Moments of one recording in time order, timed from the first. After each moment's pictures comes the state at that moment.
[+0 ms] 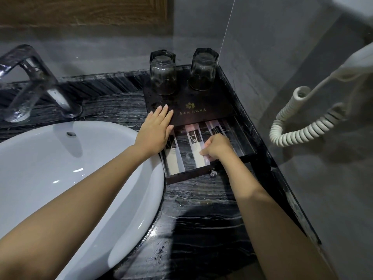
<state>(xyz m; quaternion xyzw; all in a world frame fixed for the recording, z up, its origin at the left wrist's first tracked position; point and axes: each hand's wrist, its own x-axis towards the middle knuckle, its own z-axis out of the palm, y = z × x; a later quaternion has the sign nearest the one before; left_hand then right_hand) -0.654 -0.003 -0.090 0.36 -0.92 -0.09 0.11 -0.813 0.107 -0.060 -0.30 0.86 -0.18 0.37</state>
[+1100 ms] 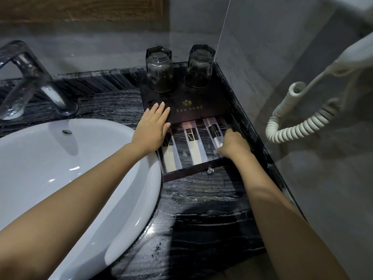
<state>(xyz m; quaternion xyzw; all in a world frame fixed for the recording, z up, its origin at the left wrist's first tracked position) -0.654 -0.003 -0.092 0.37 -0.92 -0.09 0.12 -0.847 0.128 -0.062 -0.38 0.90 -0.01 0.22</state>
